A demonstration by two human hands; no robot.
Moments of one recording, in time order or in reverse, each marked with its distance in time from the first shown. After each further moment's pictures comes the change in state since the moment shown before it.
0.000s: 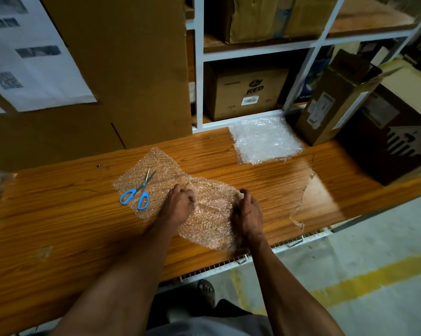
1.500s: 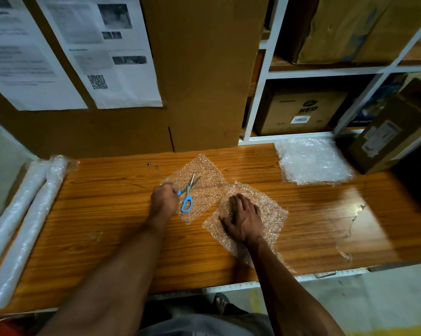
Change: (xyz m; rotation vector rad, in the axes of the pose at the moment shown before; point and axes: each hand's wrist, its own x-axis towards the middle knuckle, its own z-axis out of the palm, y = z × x) left_hand 0.002 -0.124 -0.099 -0.096 0.265 -0.507; right_hand 0.013 -0.088 0.091 -0.531 -0.253 -0.385
